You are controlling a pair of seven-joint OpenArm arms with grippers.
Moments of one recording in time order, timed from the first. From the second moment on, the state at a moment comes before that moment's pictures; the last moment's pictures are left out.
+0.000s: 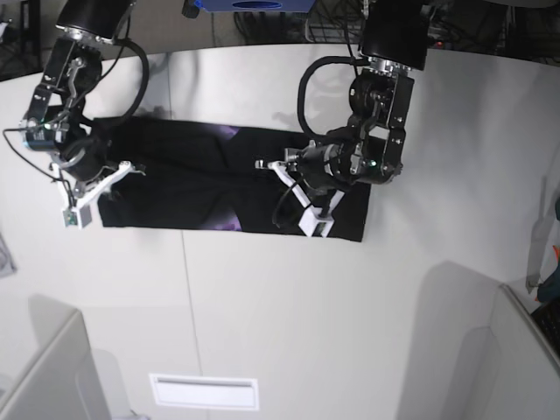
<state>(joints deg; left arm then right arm) -1.4 -1.0 11.1 91.7 -34.5 -2.2 65.6 -6.4 8.0 22.5 105.3 24.8 16.2 -66.3</state>
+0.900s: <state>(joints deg) -1.3 0.2 11.6 91.7 -34.6 -2.2 65.6 -6.4 8.0 22.5 105.3 24.8 16.2 -66.3</state>
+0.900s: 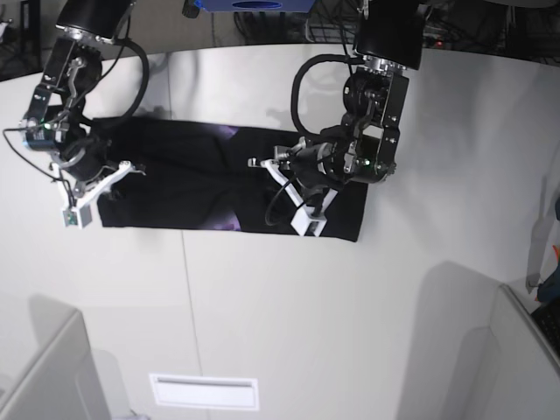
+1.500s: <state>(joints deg) -3.8 -3.2 13.2 102.2 -37.2 -3.5 64.9 -3.0 5.3 32.1 105.2 24.8 16.2 -70.8</state>
